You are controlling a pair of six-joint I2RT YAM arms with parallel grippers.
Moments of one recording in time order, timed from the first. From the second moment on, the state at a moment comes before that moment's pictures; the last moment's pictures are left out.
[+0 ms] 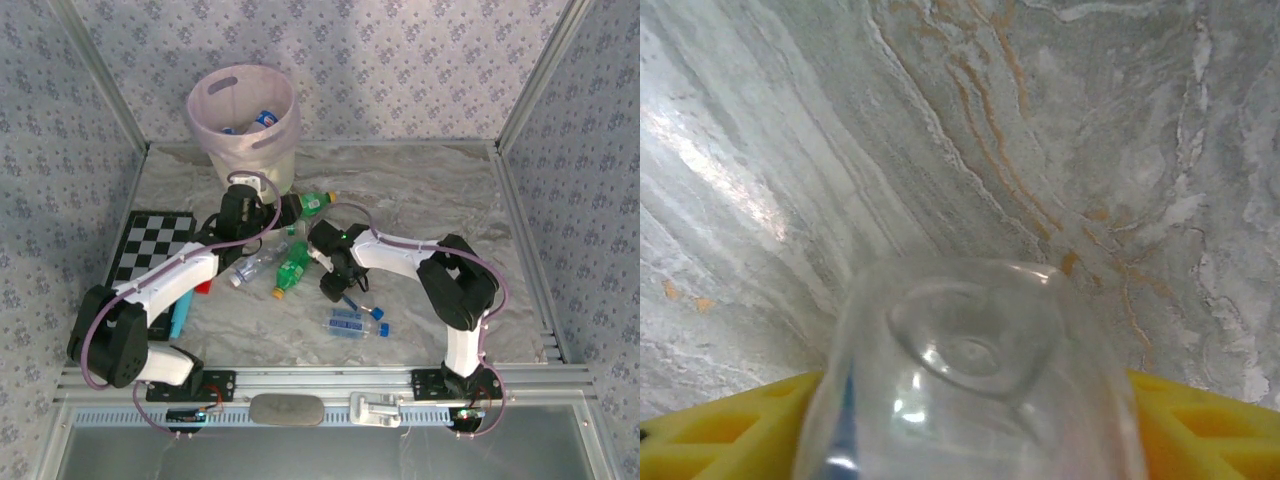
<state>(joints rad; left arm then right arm) -0.52 1.38 0.89 0.03 -0.02 -0.60 0.83 1.87 1.24 -0.81 0.07 -0.02</state>
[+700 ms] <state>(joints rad) -0.52 1.38 0.85 0.09 0.03 -0.61 0.62 1.76 1.34 -0.63 -0.05 0.07</state>
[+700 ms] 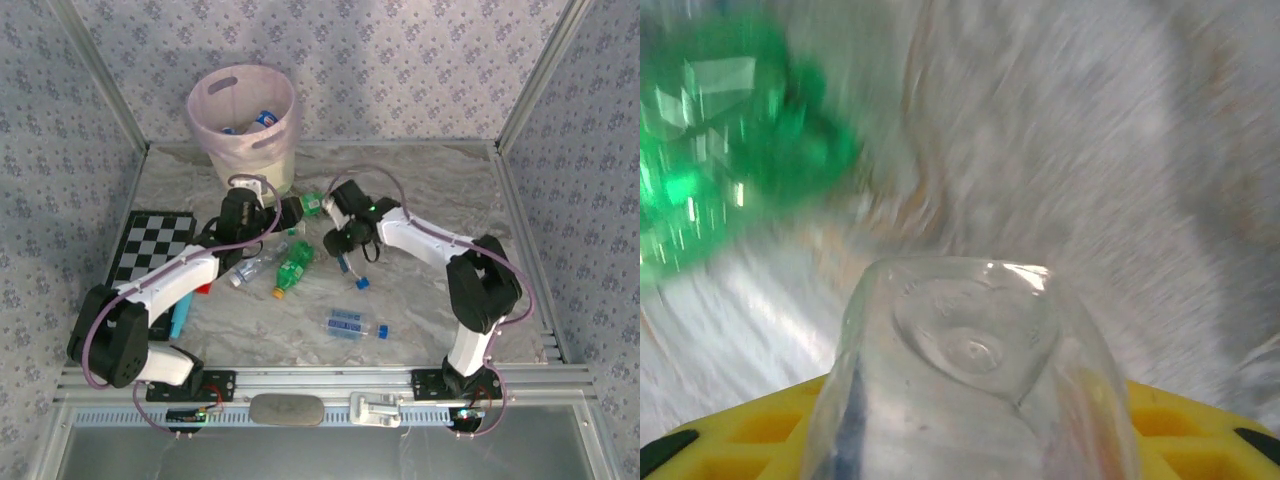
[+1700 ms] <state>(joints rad) -0.65 1.66 1.04 0.27 0.48 -0.57 0.36 1.63 1.21 -0.02 -0.50 0.69</state>
